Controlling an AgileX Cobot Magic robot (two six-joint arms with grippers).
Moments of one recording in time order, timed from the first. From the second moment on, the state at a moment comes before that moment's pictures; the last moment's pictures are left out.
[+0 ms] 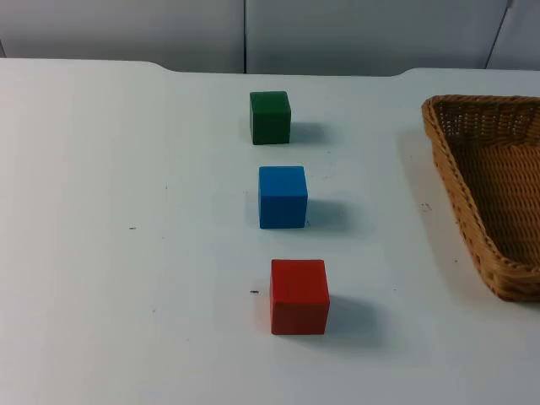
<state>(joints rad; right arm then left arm) -0.02 0.00 -0.52 0.06 1.09 -0.01 -0.02 0.00 -0.51 -0.09 1.08 0.05</state>
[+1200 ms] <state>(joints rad) -0.02 0.58 -0.81 0.06 0.90 -0.02 -0.02 0.76 -0.73 -0.51 0.89 0.32</state>
